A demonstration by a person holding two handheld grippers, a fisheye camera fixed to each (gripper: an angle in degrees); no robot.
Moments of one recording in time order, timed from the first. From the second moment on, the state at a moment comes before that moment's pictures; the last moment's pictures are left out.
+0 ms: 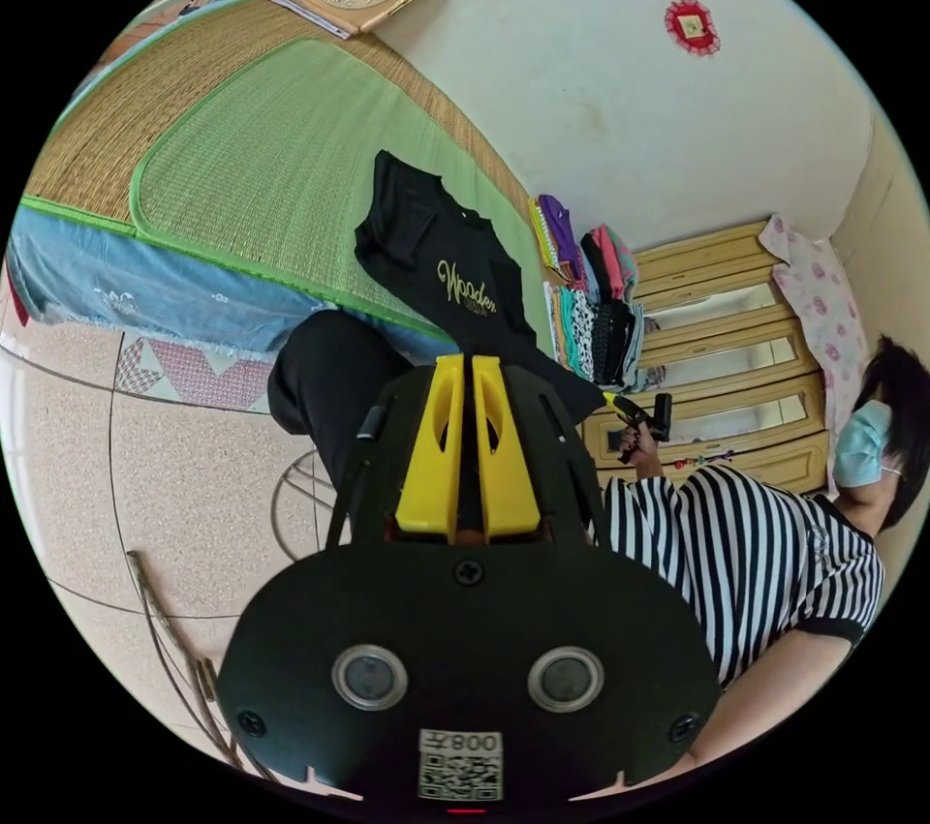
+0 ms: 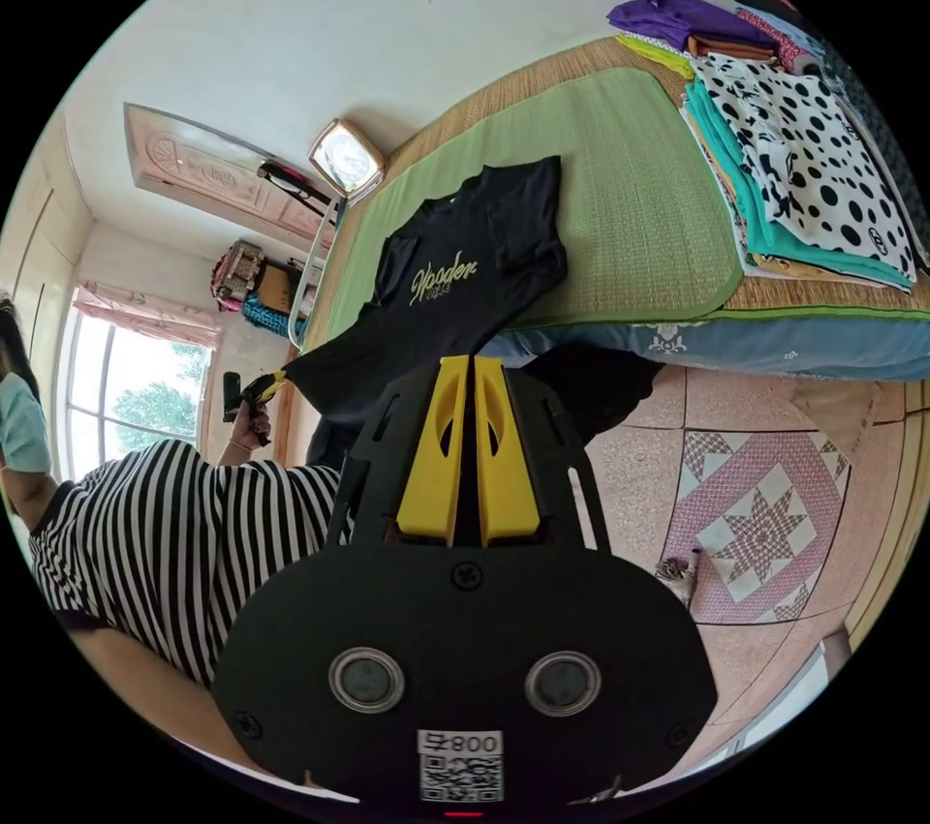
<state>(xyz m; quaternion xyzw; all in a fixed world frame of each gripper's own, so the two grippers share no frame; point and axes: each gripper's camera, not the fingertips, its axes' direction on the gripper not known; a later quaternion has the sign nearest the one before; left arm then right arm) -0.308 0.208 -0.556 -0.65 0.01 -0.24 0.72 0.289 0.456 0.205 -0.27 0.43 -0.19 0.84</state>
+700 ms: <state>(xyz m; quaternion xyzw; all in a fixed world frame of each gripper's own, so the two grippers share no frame) -0.345 0.240 -0.334 -0.64 0.02 -0.19 0.74 0.296 0.296 0.325 -0.26 0.43 -0.23 0.84</state>
